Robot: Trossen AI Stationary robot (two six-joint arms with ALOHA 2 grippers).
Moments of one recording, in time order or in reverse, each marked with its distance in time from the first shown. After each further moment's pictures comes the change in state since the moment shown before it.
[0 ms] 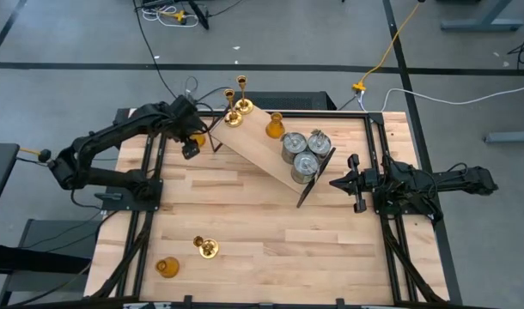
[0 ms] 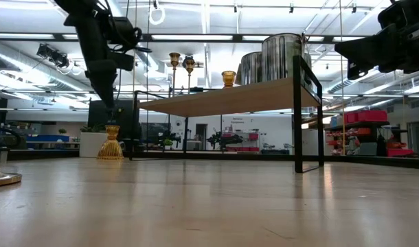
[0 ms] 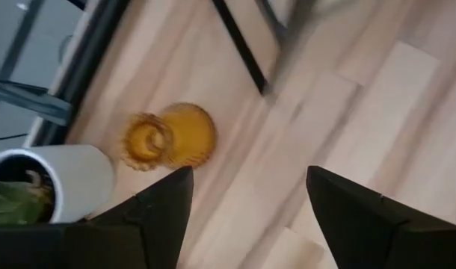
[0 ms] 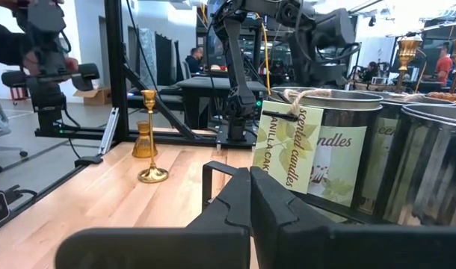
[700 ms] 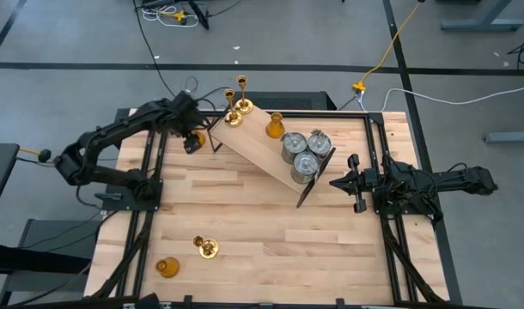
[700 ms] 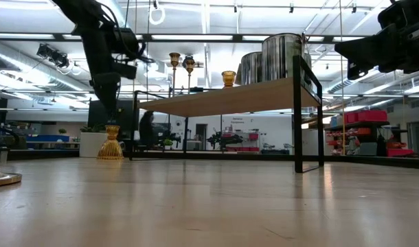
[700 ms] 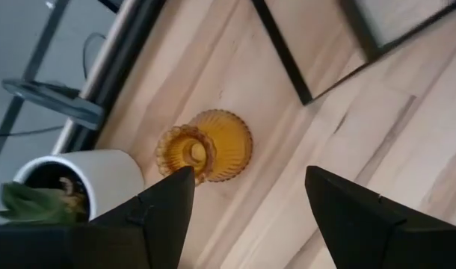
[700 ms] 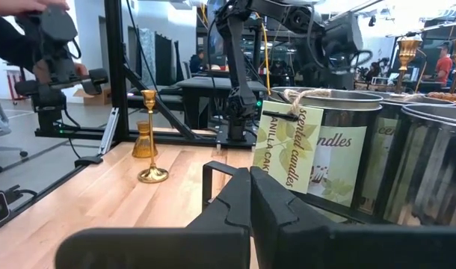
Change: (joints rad) left arm 0.061 0.062 -0.008 0.085 -0.040 0.051; right arm 0.000 0.000 0.000 0.000 0.000 0.000
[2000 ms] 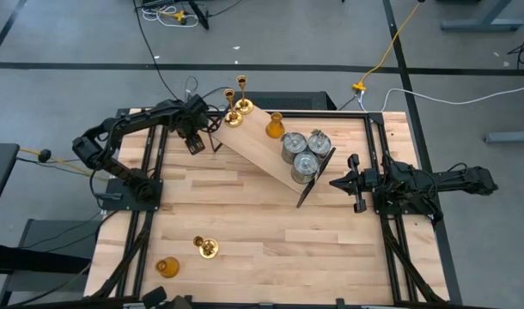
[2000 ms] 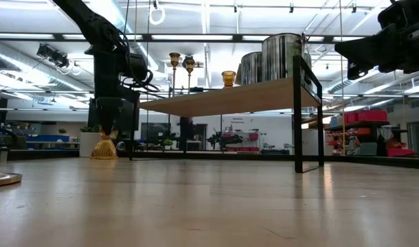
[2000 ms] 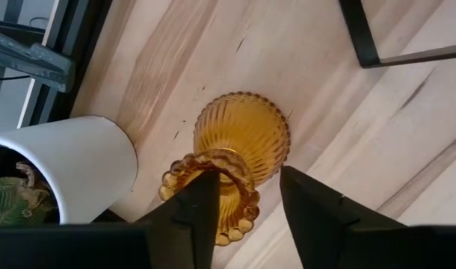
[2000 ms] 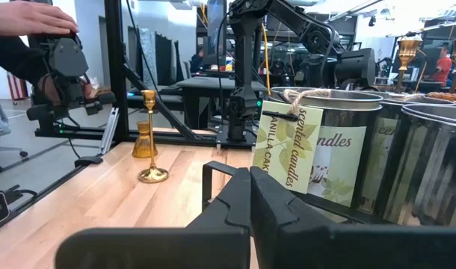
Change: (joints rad) left arm 0.011 0.230 0.003 0.015 -0.080 -0.032; right arm 0.000 0.000 0.000 0.000 0.000 0.000
